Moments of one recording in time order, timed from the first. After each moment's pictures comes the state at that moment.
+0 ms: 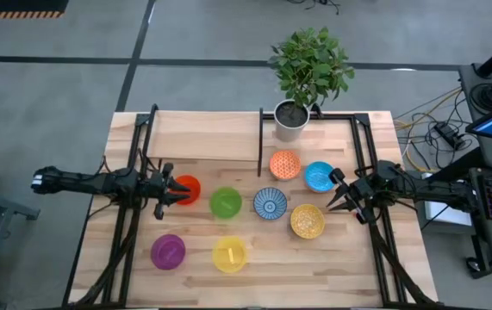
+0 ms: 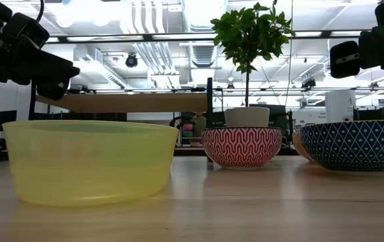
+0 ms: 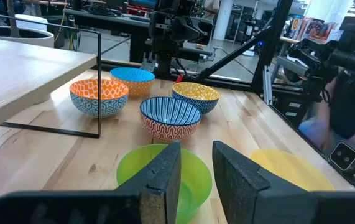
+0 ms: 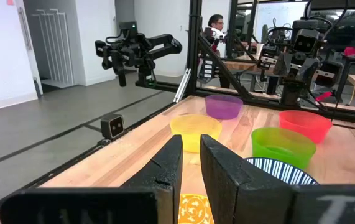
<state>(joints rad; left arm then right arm) -0.09 0.12 0.01 0.02 -0.03 -0.17 -0.15 0.09 0.01 0.07 -0.68 -0.03</state>
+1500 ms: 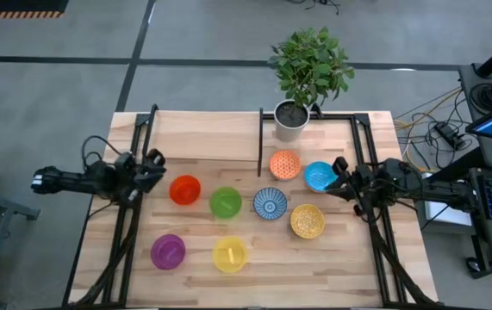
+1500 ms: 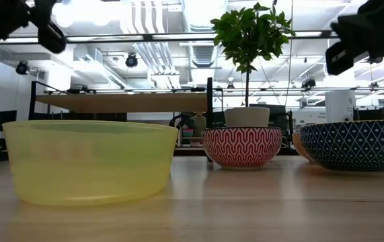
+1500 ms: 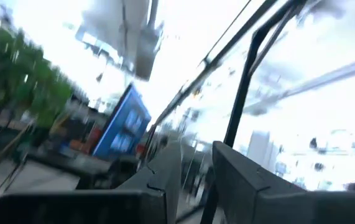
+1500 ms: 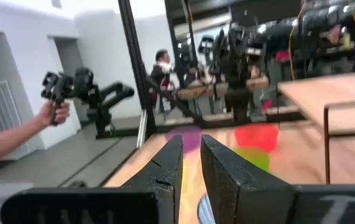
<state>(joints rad) -0.09 0.12 0.01 0.74 -0.04 -0.37 -0.15 0.09 0.05 0.21 -0.43 0.24</state>
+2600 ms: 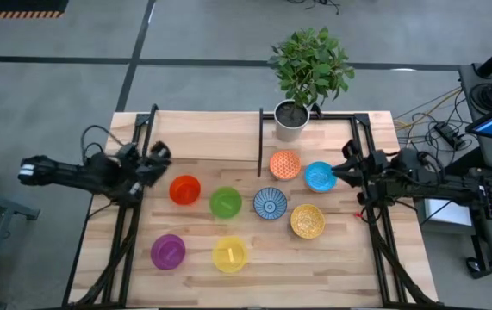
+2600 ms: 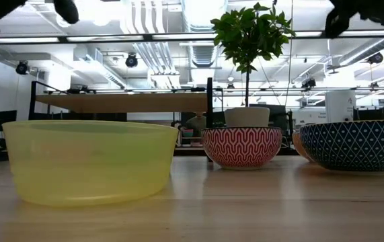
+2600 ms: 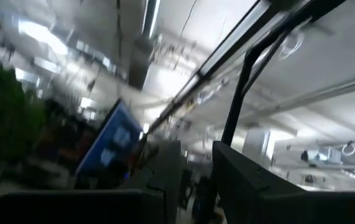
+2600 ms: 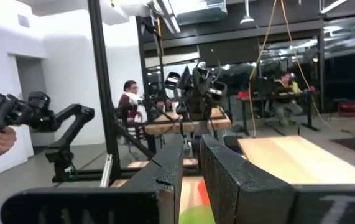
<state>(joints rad) -0.09 0.52 0.28 0.83 -0.04 -0.43 -0.15 0.26 0.30 0.21 -0.26 0.15</state>
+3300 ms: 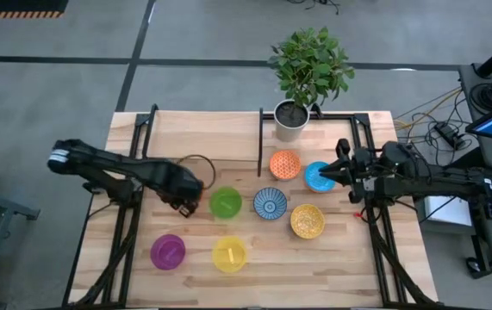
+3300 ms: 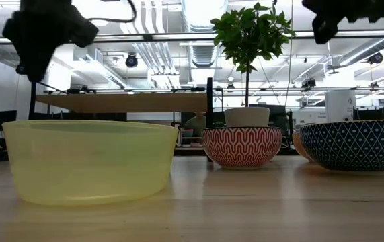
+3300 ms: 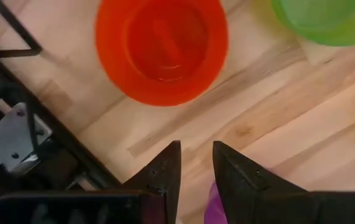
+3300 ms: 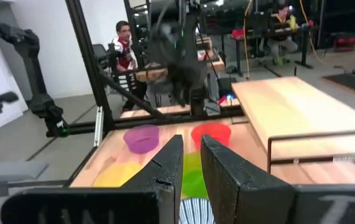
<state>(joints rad) -0.18 1.39 1.15 -1.37 -0.03 -1.09 -0.15 0.46 0.46 -0.01 -0.26 0.13</state>
